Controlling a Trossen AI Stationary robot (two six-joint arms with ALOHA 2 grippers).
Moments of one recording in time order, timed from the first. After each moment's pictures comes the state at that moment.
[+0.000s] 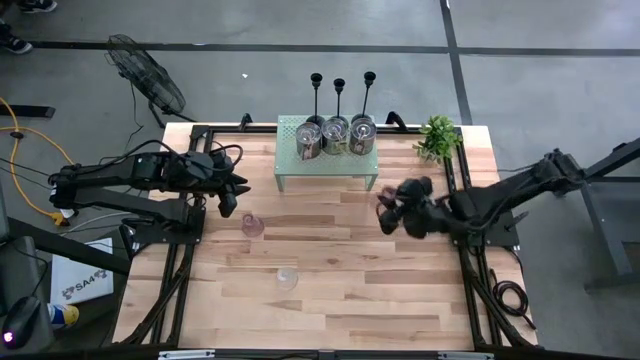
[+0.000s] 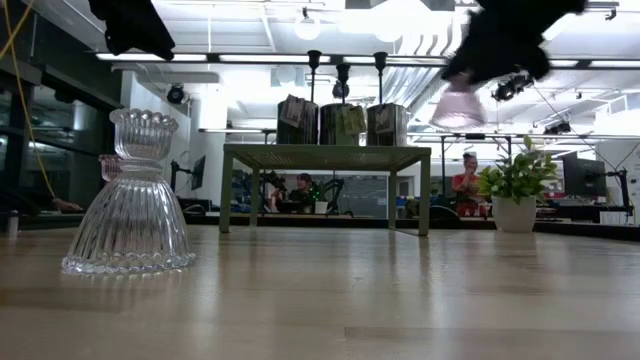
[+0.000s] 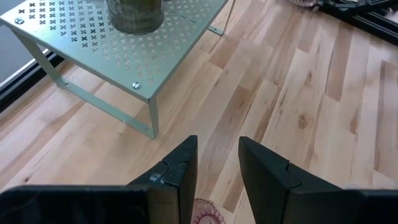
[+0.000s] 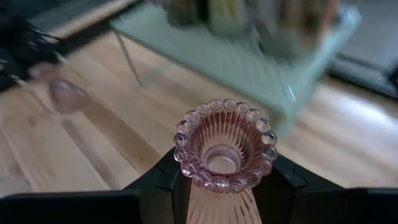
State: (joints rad) left arm 0.04 0.75 0.95 -0.87 -0.22 -0.42; right arm 0.34 1.12 0.83 -0.60 0.86 0.94
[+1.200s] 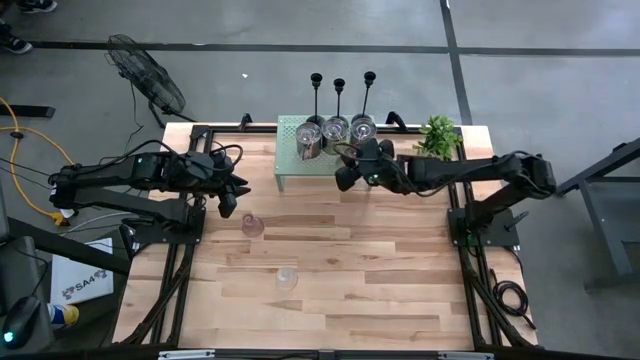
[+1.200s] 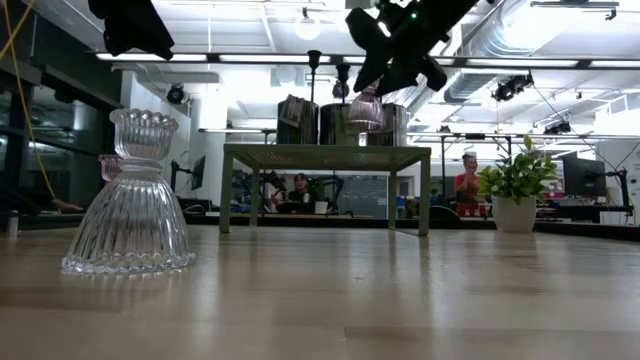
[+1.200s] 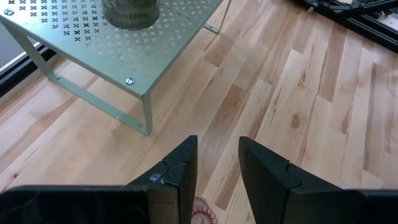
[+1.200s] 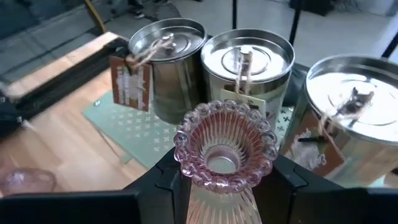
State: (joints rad) left arm 0.04 0.75 0.95 -0.87 -0.20 -0.45; right arm -0.09 1.46 1.12 -0.26 0.61 0.56
